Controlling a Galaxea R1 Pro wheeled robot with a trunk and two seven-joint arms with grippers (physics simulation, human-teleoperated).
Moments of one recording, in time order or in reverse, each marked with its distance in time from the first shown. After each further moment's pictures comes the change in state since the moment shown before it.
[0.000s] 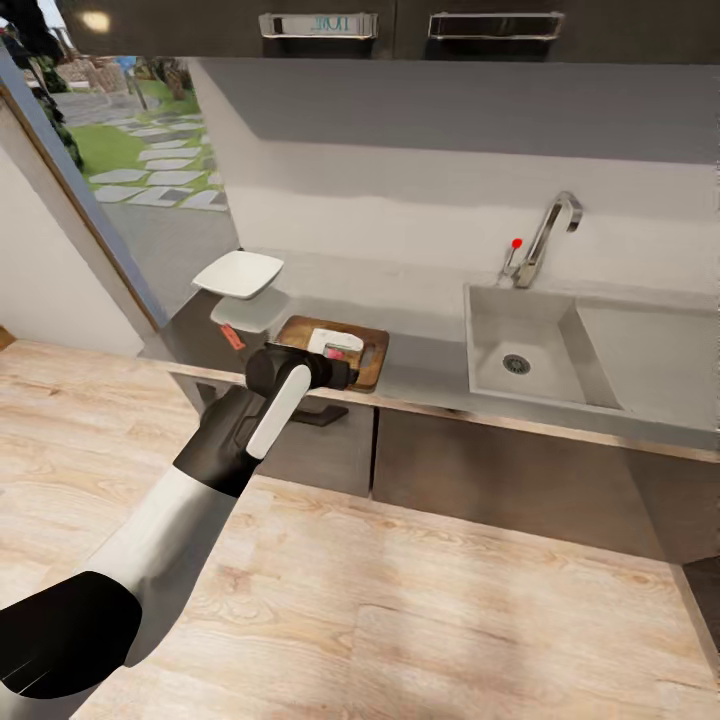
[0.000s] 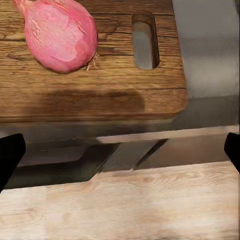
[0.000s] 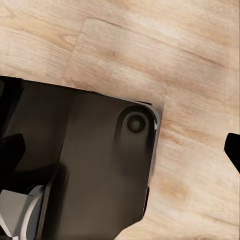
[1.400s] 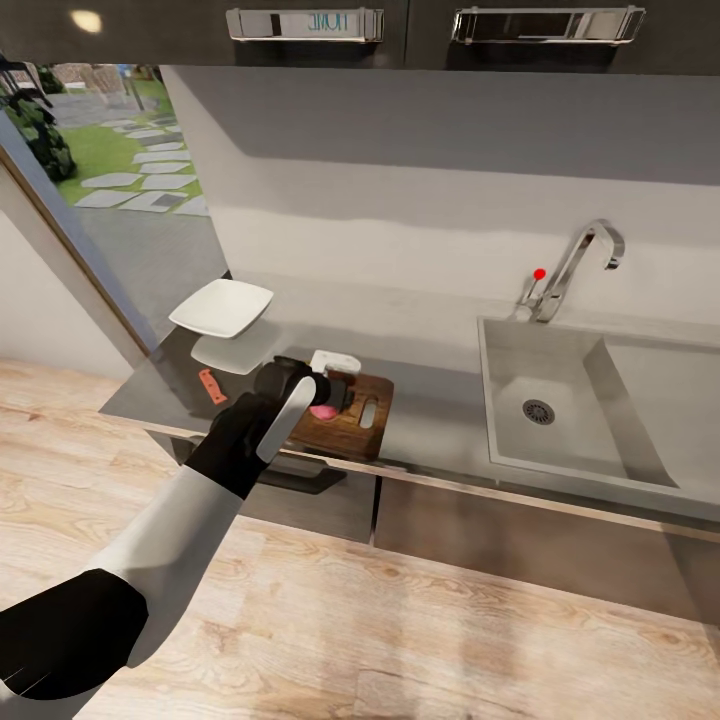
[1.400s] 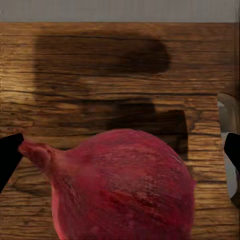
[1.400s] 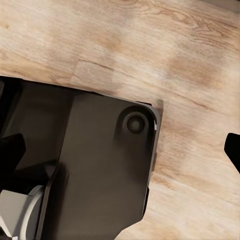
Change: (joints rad) left arm 0.000 -0.009 -0.003 0.140 0.001 0.000 -0.001; right arm 0.000 -0.001 0.000 -0.001 0.000 0.000 0.002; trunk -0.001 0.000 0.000
